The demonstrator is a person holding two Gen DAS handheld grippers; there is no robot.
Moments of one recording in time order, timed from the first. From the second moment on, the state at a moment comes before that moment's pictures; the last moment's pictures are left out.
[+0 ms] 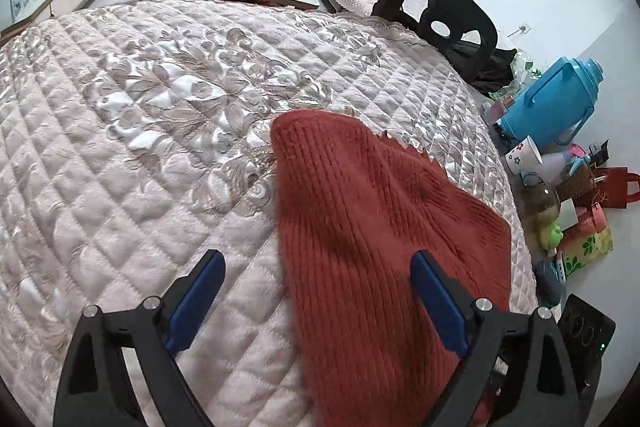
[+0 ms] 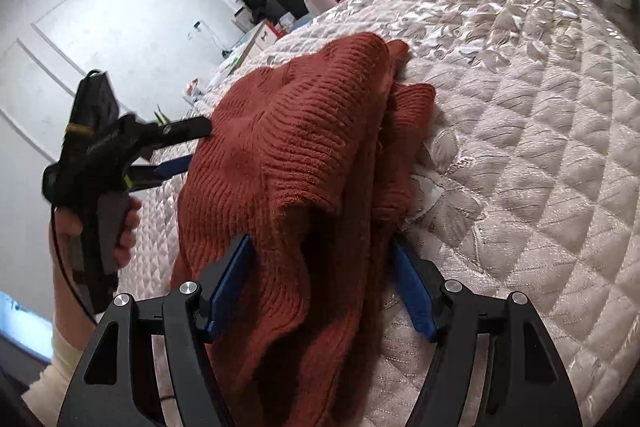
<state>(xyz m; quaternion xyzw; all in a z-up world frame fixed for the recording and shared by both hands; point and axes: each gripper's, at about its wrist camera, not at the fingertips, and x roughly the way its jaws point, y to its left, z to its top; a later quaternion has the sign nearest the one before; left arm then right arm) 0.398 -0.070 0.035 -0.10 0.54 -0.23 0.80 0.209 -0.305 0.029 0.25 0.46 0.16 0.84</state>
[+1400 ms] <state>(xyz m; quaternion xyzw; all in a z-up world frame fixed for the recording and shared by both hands) 0.414 -0.083 0.052 -0.16 0.52 -0.28 0.79 0.197 -0.299 0.051 0.30 0.44 0.22 0.82</state>
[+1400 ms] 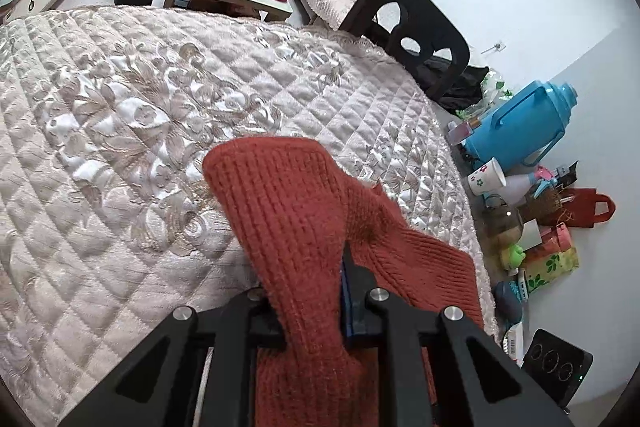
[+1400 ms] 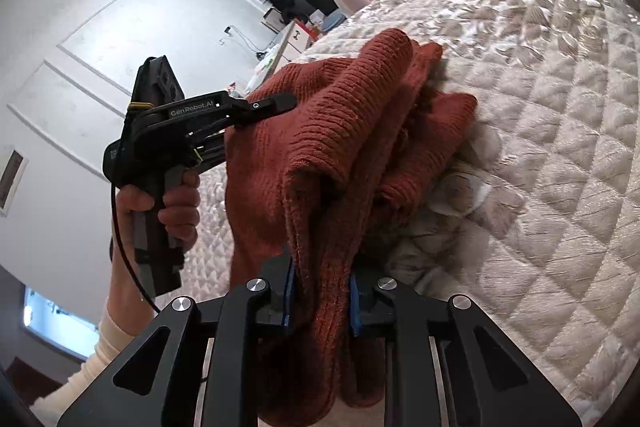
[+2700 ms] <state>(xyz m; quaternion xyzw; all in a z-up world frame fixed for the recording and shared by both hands) 0.398 0.164 0.056 -0.21 0.52 -0.13 0.82 0.271 -0.102 0.032 0.29 0.50 0.34 0.74</state>
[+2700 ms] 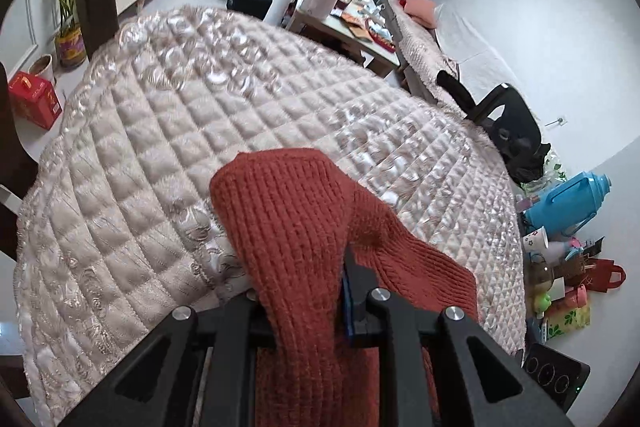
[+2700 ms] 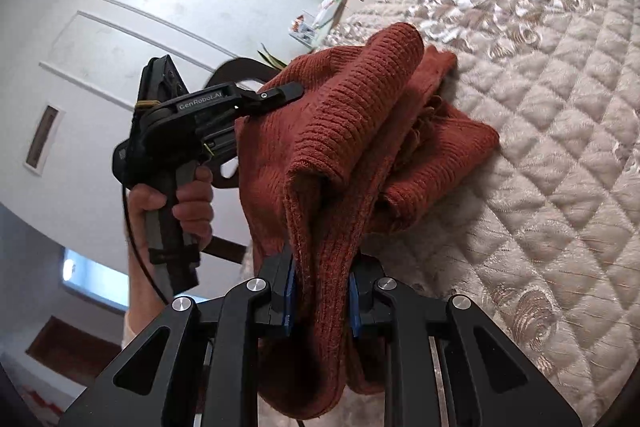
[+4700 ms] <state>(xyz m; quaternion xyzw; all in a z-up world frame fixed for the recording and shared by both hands) 0.269 0.191 0.017 -0.19 0.55 -0.13 0.80 0.292 -0.132 0.029 0.20 0.47 0.18 0.84</state>
